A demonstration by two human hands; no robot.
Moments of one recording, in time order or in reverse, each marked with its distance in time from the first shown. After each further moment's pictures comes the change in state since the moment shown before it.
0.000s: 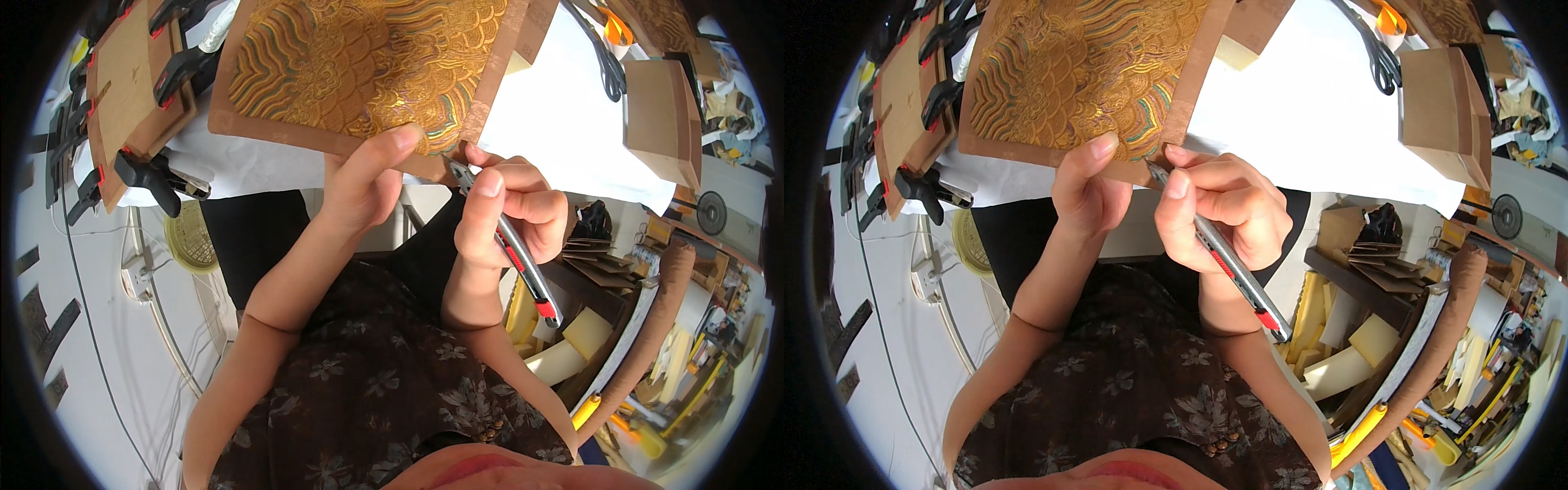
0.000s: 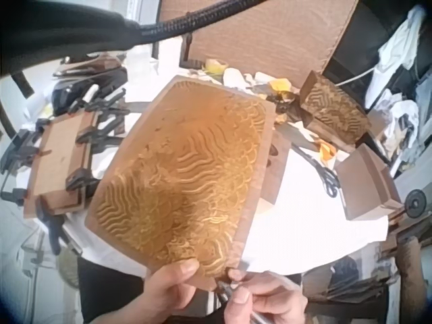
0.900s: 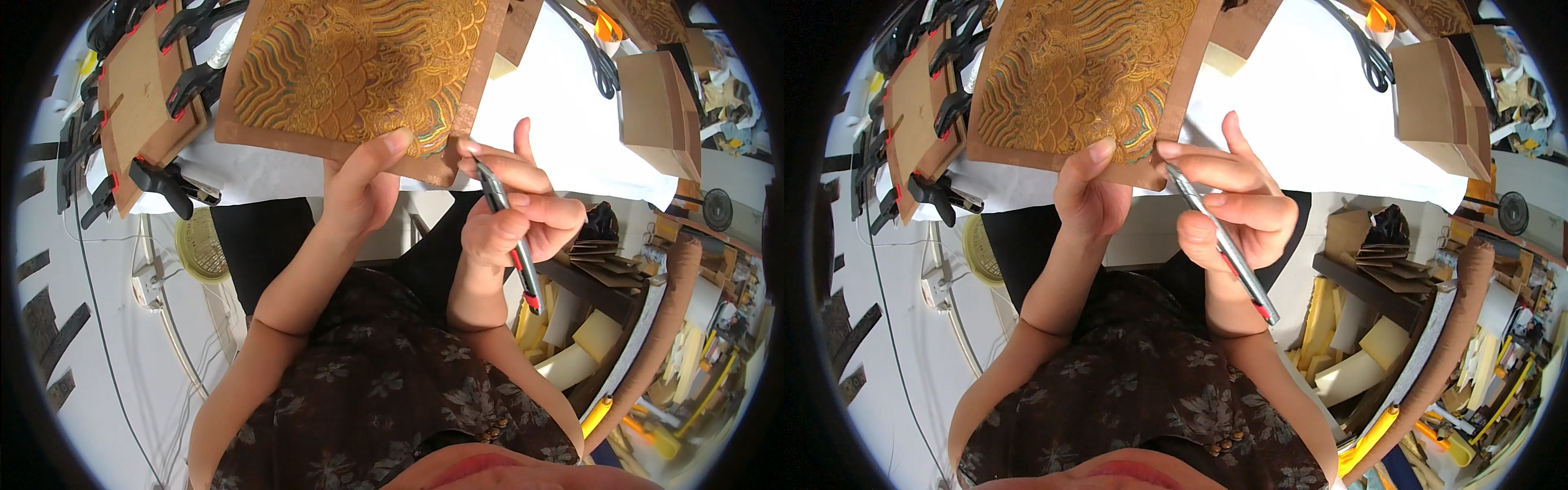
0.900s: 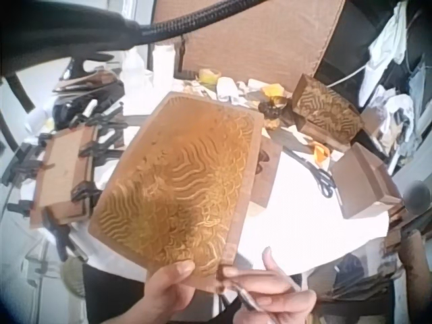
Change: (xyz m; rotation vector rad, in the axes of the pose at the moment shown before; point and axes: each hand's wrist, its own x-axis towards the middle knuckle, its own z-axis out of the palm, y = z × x) left_hand -0.002 0.001 -0.004 -0.003 -0.028 -0.017; right_hand 0.008 0.002 -0.008 0.102 -0.052 -0.087
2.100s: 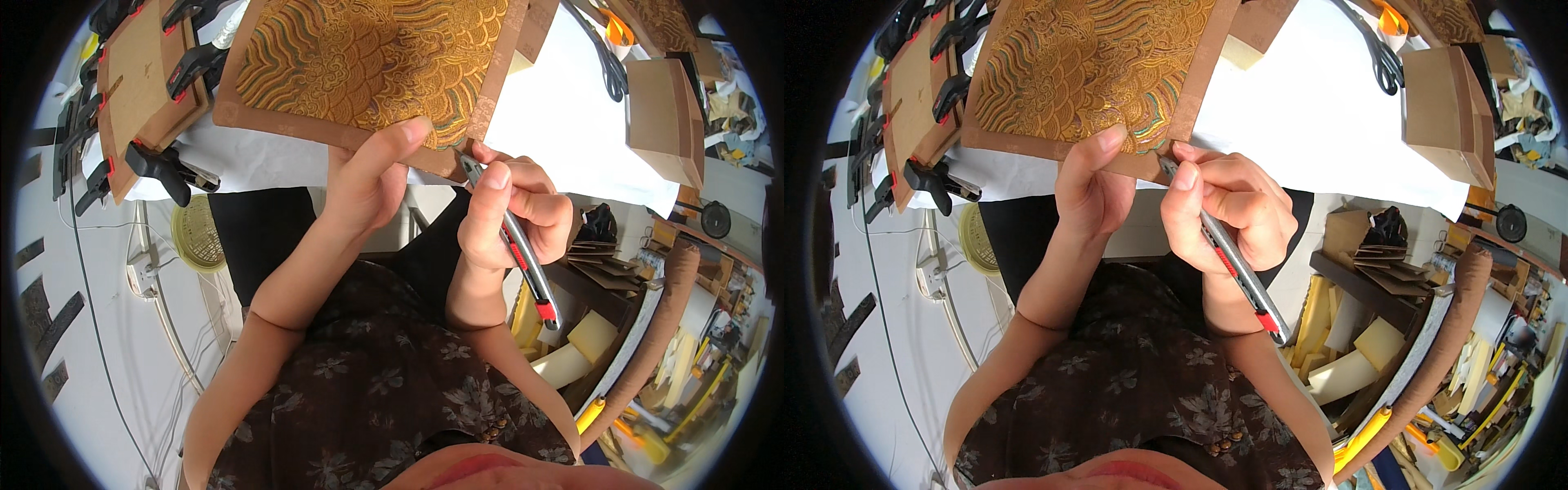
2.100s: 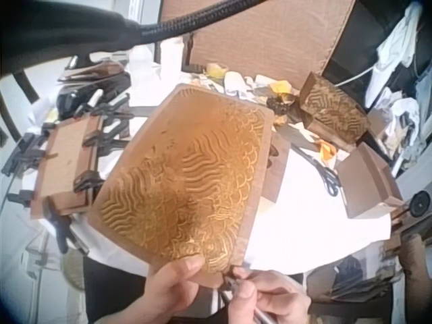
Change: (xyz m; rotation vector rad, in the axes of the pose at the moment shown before) left_hand -0.002 0.005 0.015 0.016 0.092 0.045; right_hand -0.006 -0.008 0.009 -0.156 0.067 0.062
